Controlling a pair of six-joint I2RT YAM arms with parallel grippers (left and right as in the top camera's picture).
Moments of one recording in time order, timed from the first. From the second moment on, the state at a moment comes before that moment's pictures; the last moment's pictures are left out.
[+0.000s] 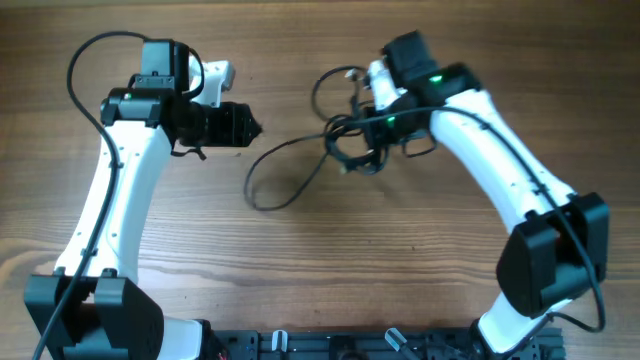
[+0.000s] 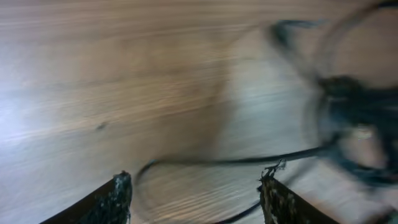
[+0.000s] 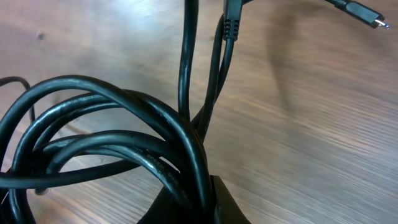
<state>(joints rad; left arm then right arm) -0.05 1.60 1.39 -0.96 0.42 0.01 0.41 1.85 1.54 -0.97 -0.22 0.14</state>
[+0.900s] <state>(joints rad) -0.20 1.72 1.34 -0.96 0.61 0.37 0.46 1.90 1.54 -0.94 -0.31 0.11</state>
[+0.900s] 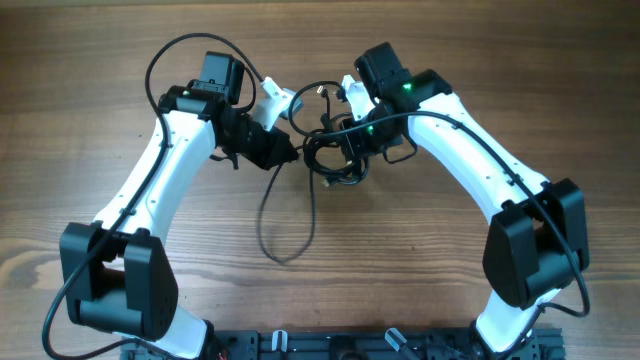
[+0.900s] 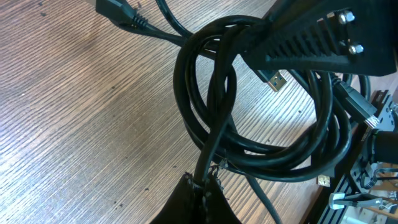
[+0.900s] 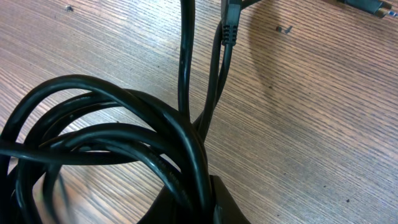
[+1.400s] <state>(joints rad) 0.15 1.40 1.53 -0.93 0.70 -0.11 0.42 1.98 1.54 -0.93 -0.31 0.19</state>
